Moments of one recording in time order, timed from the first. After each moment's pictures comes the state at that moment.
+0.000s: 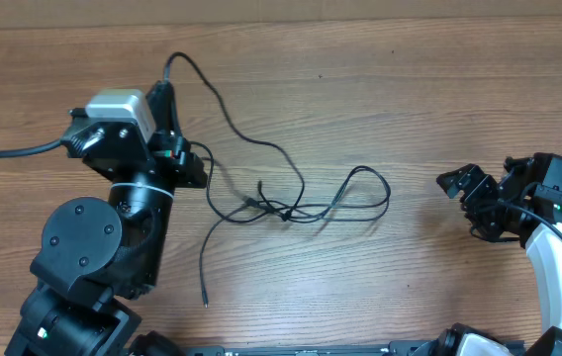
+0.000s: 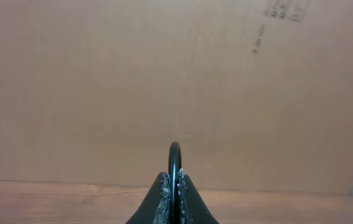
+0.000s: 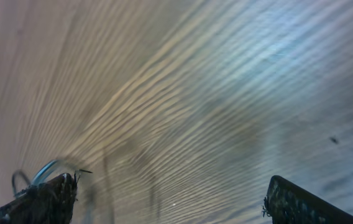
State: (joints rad) left arm -0.59 0.88 1.29 -0.37 -0.50 -0.17; right arm -0.39 1.30 0.76 -0.63 -0.48 0.39
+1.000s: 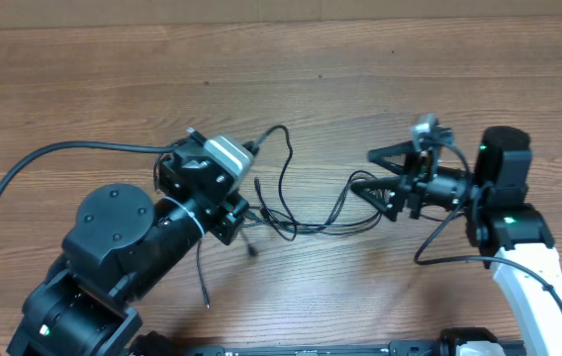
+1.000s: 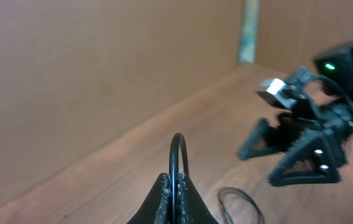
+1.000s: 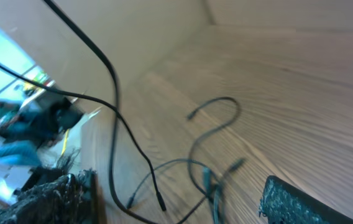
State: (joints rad) left arm -0.59 0.89 1.29 -0.63 0.11 0.12; right arm 0.04 1.13 0.77 -0.17 -1.16 -0.01
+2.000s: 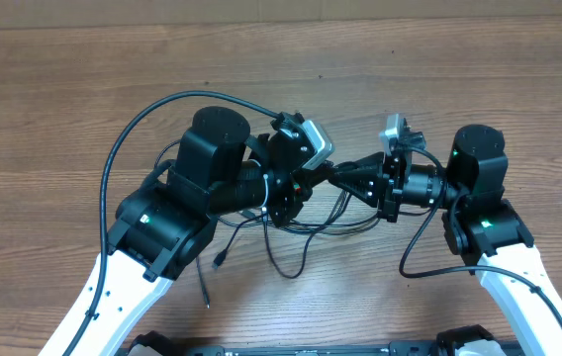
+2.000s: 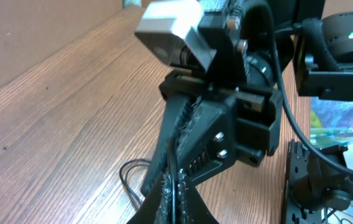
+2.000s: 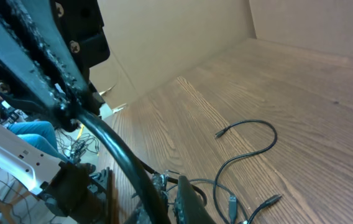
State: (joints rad) left arm -0.59 1.21 1.29 -0.60 0.56 0.13; right arm 0.19 1.13 0.77 0.04 -1.15 0.10
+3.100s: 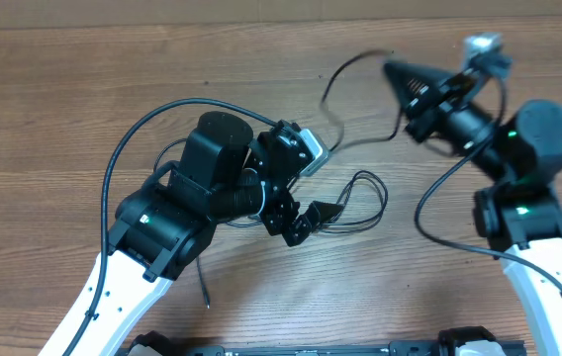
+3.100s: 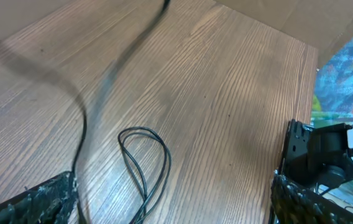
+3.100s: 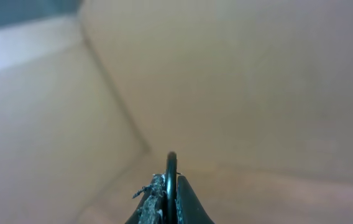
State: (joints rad) left arm -0.59 1.21 1.29 -0.72 0.52 0.14; right arm 0.08 1.13 1.02 0.22 -0.61 0.52
